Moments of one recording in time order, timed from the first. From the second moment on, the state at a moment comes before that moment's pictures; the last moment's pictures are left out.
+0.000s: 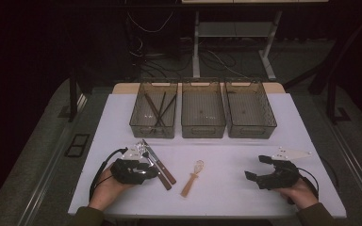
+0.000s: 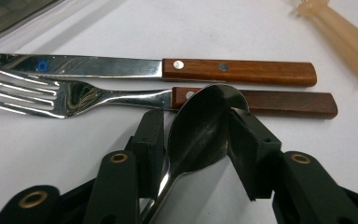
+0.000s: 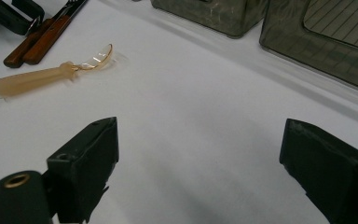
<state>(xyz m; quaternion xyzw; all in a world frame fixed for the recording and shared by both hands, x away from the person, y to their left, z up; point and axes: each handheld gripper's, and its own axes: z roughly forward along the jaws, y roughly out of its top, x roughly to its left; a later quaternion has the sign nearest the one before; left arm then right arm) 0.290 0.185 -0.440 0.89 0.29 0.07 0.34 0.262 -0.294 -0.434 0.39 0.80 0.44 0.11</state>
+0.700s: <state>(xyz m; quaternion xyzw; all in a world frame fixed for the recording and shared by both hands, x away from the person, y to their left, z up) 0.277 0.184 -0.435 0.90 0.28 0.10 0.30 0.262 -0.295 -0.433 0.39 0.80 0.44 0.11</state>
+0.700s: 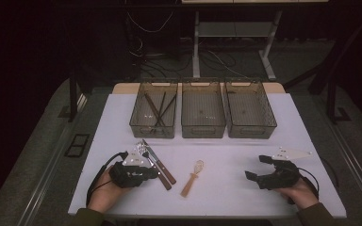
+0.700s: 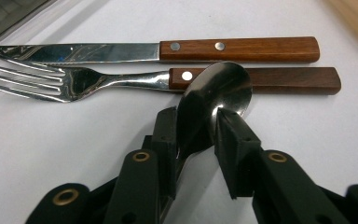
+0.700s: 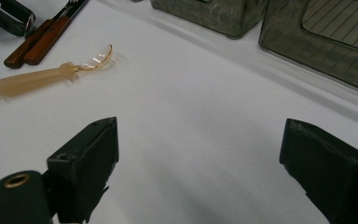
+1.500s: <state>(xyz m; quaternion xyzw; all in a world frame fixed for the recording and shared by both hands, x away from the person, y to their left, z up) 0.276 0.195 -0.430 0.91 0.23 0.07 0.34 0.262 -0.295 -0.433 0.39 0.80 0.44 0.11</state>
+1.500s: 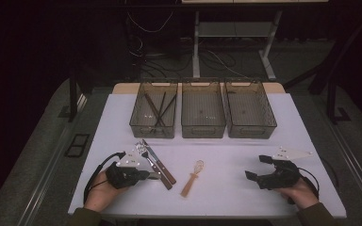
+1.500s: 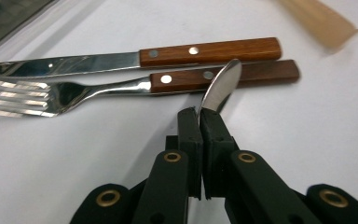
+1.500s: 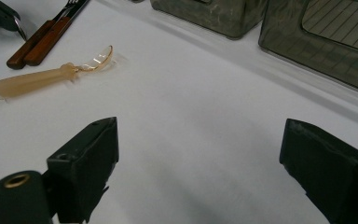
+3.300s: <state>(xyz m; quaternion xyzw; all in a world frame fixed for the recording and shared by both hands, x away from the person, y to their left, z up) 0.328 0.143 -0.389 0.87 0.27 0.07 0.41 0.258 -0.288 -0.444 0.40 0.79 0.44 0.13</state>
